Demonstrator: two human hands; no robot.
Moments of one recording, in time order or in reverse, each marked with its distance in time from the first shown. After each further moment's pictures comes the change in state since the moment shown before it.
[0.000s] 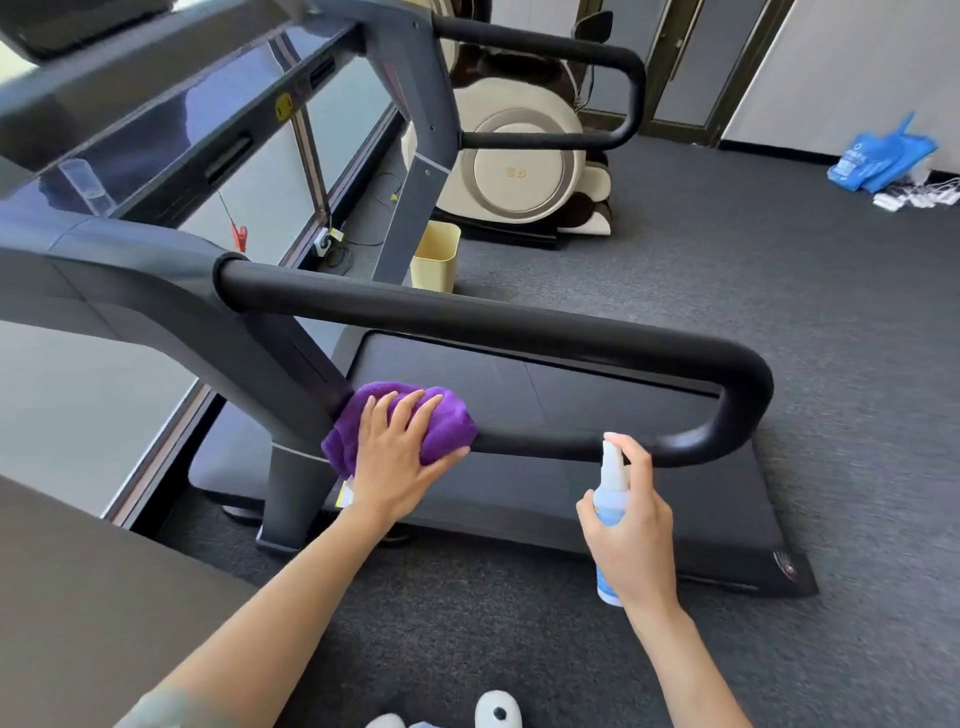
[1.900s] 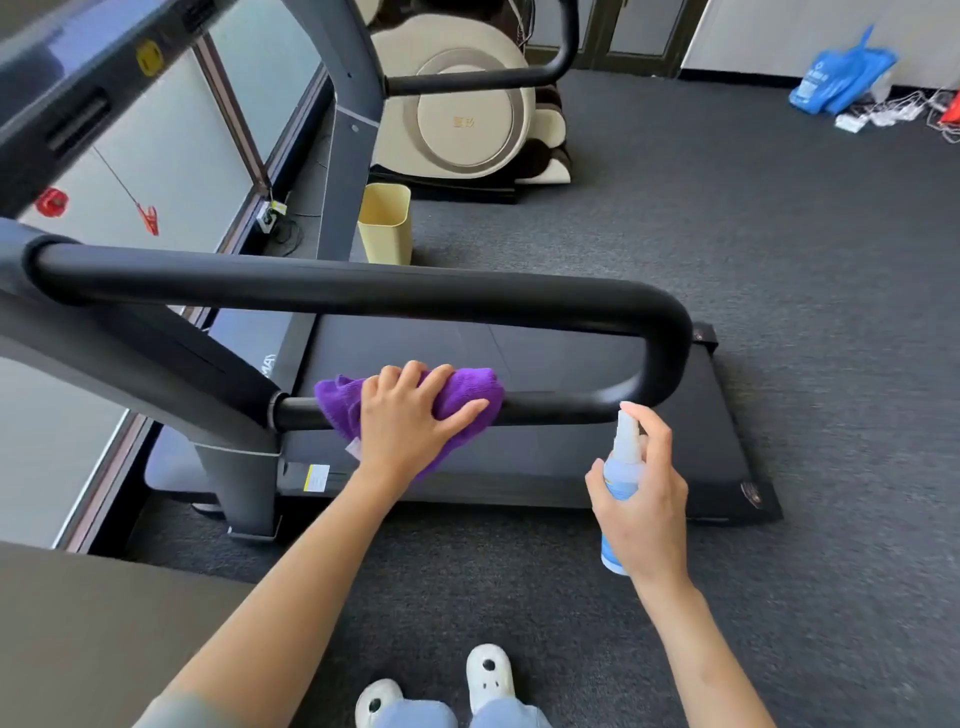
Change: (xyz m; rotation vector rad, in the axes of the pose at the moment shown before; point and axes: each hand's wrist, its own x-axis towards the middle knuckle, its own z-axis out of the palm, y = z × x) left_hand 0.028 0.080 0.037 0.152 0.039 0.108; right_hand 0.005 0.047 -0.051 0.034 0.092 0.000
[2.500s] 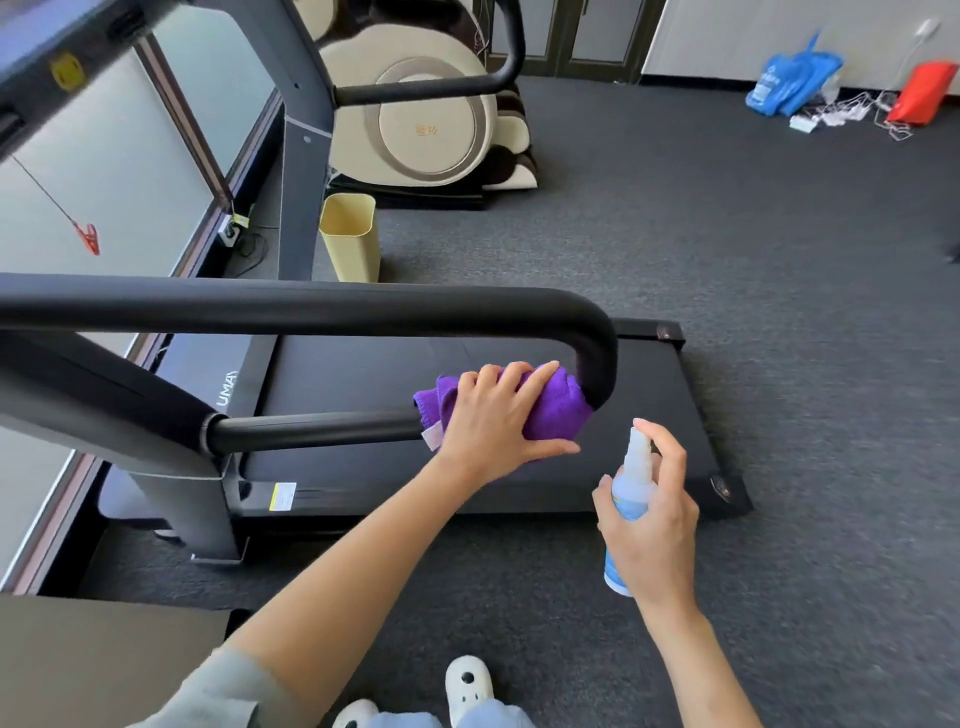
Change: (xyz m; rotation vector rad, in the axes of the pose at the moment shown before) left_hand 0.030 0.127 0.016 -0.005 -0.136 0.366; right_hand 0.003 0.028 -0.044 -0.004 0.104 0.040
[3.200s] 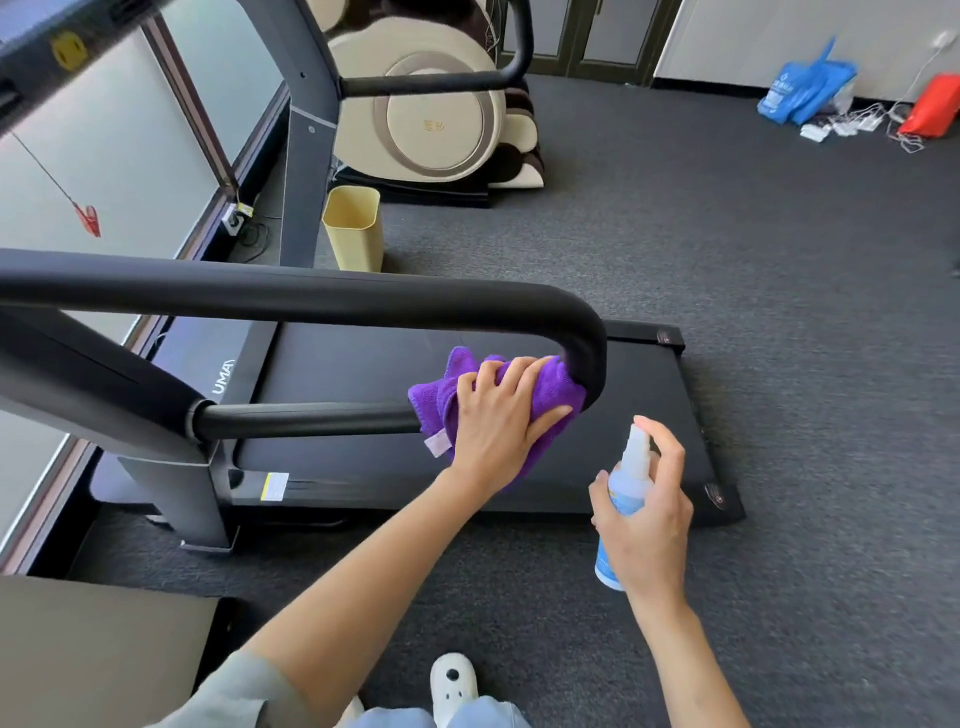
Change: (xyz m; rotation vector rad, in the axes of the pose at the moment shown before) left_hand 0.002 0.033 -0.004 -0.179 0.171 -0.146; right_hand 0.008 0.010 -0.005 0.038 -0.003 0.041
